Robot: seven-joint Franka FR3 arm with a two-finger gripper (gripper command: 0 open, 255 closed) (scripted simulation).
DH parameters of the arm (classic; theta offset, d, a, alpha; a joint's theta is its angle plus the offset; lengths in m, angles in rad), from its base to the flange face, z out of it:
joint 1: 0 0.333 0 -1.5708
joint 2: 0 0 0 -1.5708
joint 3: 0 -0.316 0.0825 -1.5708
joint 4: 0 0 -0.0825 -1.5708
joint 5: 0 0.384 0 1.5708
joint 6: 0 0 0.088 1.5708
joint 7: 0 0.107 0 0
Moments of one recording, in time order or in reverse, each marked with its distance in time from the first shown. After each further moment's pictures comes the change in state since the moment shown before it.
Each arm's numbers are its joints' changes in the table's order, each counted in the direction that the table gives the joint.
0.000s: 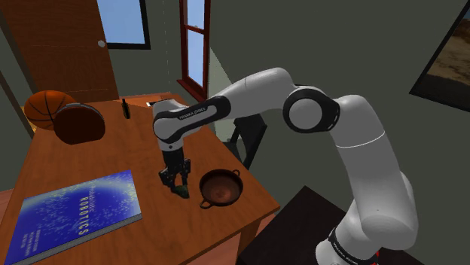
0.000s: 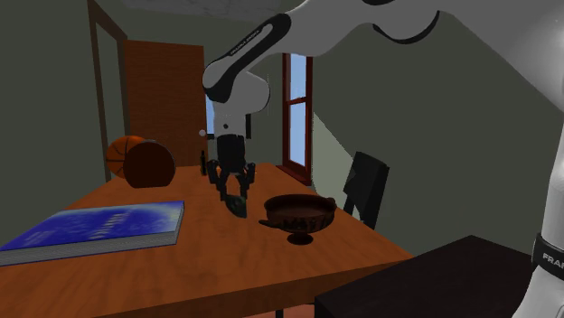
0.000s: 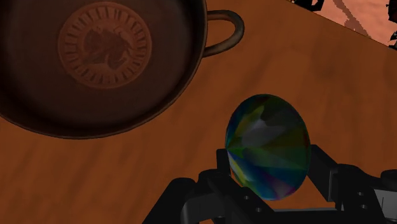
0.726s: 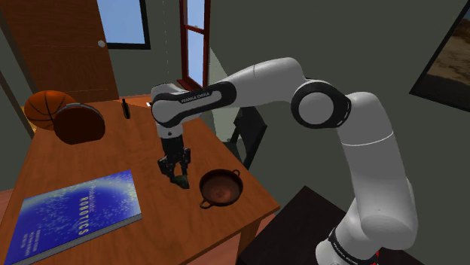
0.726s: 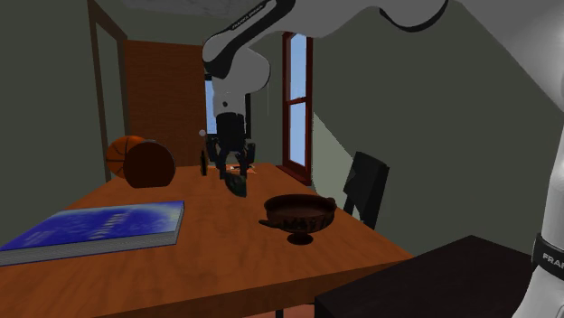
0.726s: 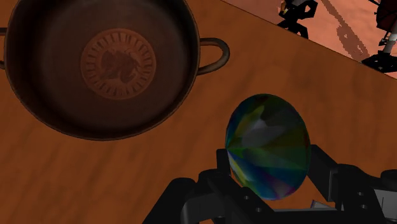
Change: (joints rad) arm -0.008 -0.075 -0.012 0.027 0.014 -0.100 0.011
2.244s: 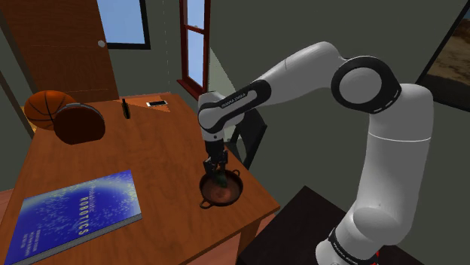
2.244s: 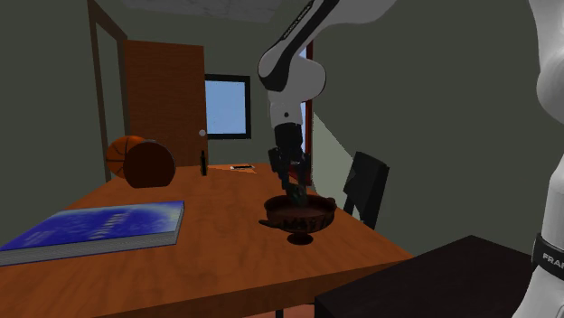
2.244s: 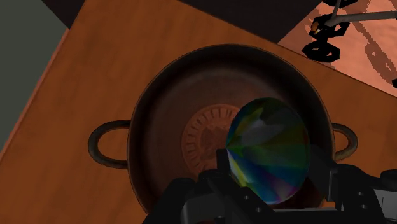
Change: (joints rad) arm -0.187 -0.311 0.040 -0.551 0.040 0.213 -0.224
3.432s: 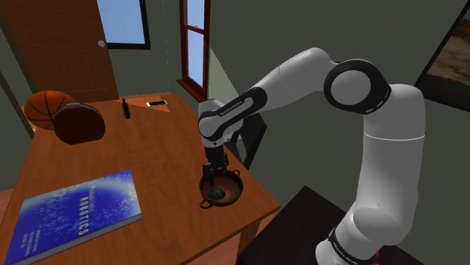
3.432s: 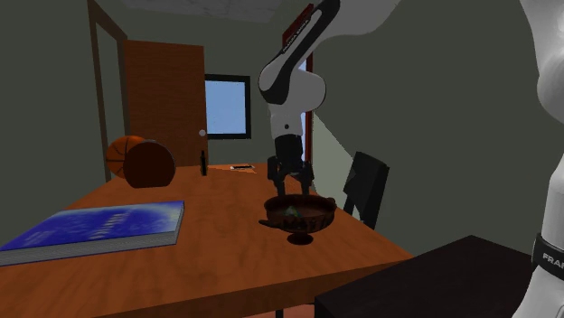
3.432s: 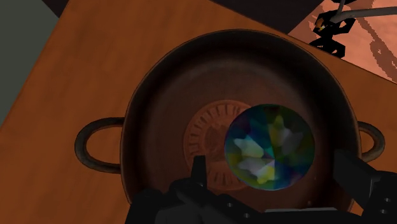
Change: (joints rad) arm 0.004 0.050 0.006 -0.015 -0.011 0.064 -0.002
